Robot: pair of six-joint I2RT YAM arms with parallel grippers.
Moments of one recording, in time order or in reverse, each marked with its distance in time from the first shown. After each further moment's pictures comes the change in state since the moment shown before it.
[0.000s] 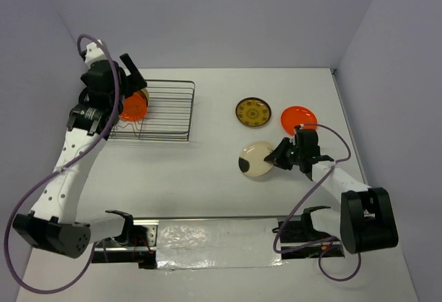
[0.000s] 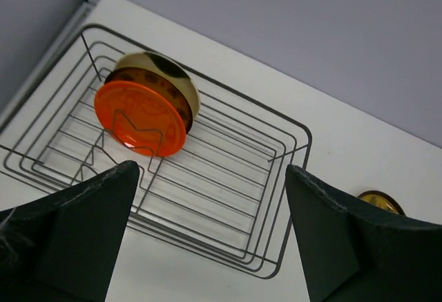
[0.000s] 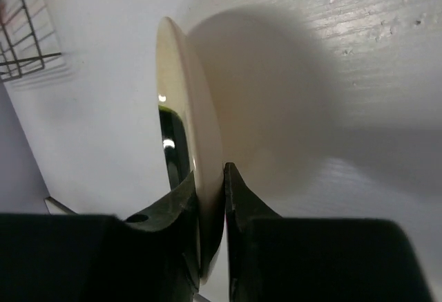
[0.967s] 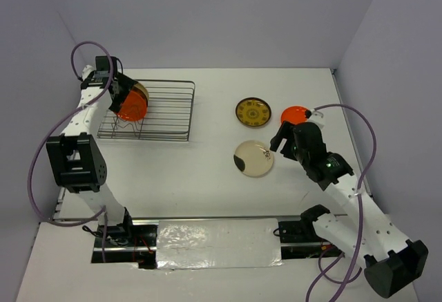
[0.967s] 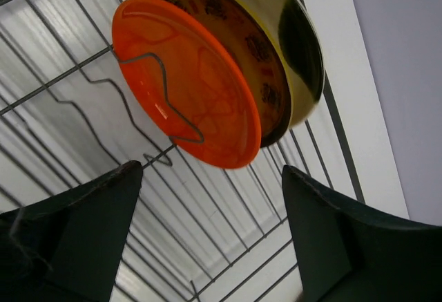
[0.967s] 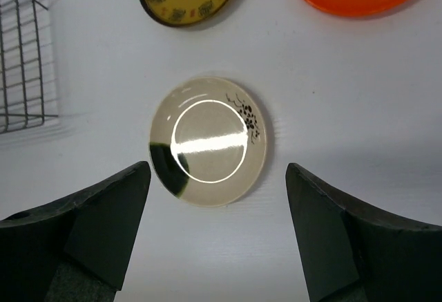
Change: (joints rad) left arm 0.349 0.526 0.126 -0.140 0.254 -0.577; right arm 0.325 -0.314 0.349 -0.500 0.682 -0.044
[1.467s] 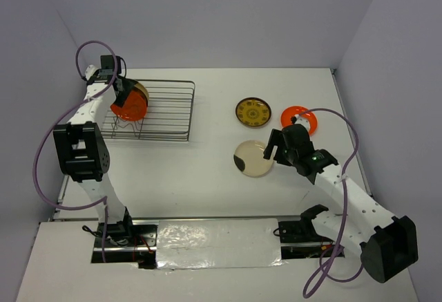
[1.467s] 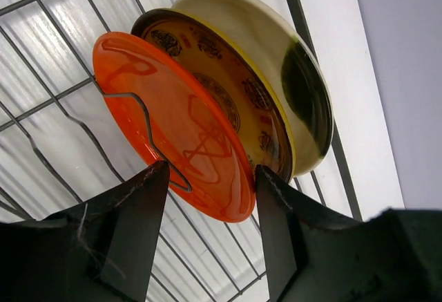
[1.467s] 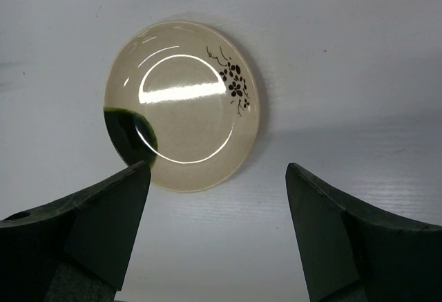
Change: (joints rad) left arm 0.005 0.163 0.083 0.049 -0.042 -0.027; right arm 0.004 0.124 -0.110 0.068 -0.098 -0.037
